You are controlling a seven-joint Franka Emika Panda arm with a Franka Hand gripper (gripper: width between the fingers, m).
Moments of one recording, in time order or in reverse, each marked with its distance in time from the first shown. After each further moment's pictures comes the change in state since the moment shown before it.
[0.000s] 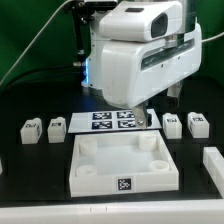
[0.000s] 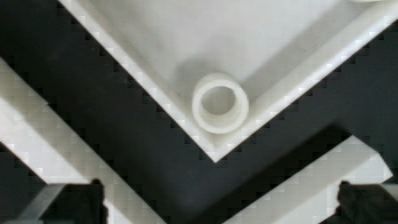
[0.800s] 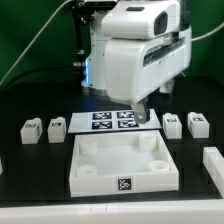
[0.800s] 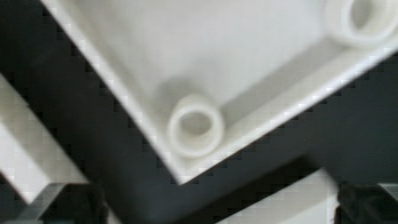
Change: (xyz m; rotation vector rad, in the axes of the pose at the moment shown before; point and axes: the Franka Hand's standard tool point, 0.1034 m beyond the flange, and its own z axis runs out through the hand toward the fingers) arm -0.026 -0.024 0.000 -0.008 -0.004 -0.239
